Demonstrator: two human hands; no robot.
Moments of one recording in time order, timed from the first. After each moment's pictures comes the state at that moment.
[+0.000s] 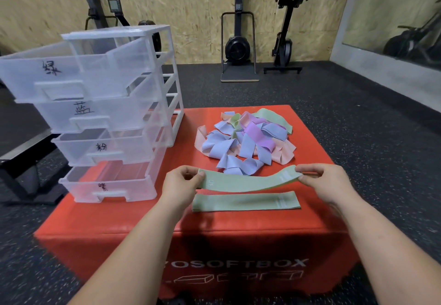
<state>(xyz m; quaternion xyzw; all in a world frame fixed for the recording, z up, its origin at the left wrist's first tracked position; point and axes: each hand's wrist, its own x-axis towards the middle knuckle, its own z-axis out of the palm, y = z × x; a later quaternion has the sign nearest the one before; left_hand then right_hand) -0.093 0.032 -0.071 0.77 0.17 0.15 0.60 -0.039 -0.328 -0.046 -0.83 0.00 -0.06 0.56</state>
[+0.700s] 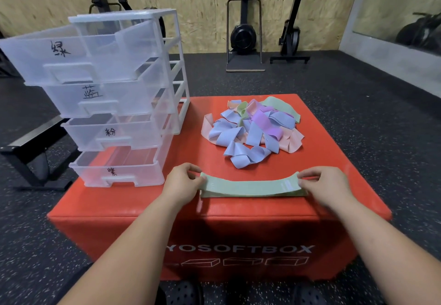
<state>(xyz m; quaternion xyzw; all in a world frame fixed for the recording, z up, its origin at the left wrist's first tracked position) -0.104 0.058 -0.095 0.88 0.17 0.10 0.43 -0.047 -0.318 -0.085 -0.92 0.01 -0.05 0.39</state>
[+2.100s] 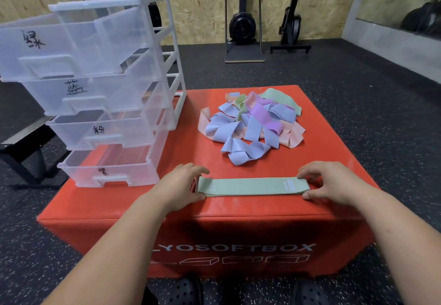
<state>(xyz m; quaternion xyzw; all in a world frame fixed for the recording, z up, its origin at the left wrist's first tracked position) -0.099 0.075 -0.088 0.99 -0.09 0.01 0.15 -0.017 -0.354 -0.080 -0.94 -0.21 0.09 0.24</state>
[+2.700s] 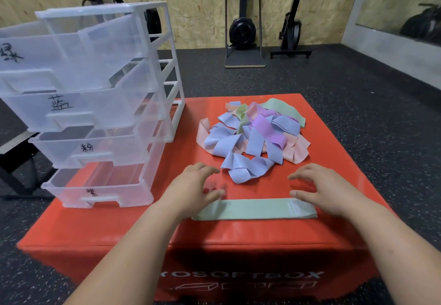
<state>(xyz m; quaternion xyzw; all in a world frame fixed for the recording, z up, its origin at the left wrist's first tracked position) -0.056 0.050 -0.079 0.98 -0.08 0.08 0.19 0.019 -0.323 -0.080 -0.96 -0.22 0.03 0.18</state>
